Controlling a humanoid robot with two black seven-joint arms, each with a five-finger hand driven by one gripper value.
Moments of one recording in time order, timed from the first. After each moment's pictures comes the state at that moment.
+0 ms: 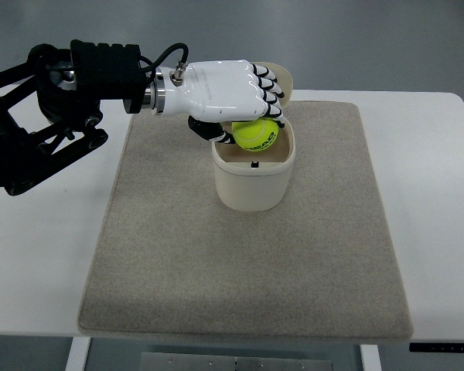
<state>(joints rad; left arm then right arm) -1.09 0.48 -0.60 -1.42 2.27 -0.24 -0.42 0.06 0.00 -0.04 0.19 0.08 -0.17 0.07</state>
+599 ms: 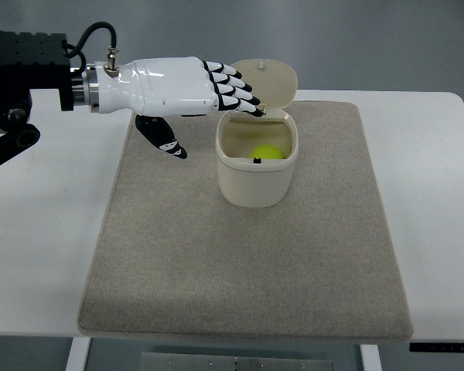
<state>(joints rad) -1.06 0.76 -0.60 -1.55 1.87 -0.25 -0.47 0.06 0.00 -0.04 0.19 0.08 -0.17 0.07</state>
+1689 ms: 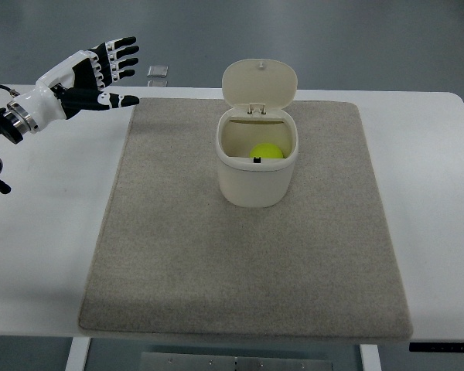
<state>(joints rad) -0.81 0.67 -0.55 -0.99 0.47 -0.34 -0.40 0.06 0.00 -0.04 0.19 0.08 -0.17 0.07</state>
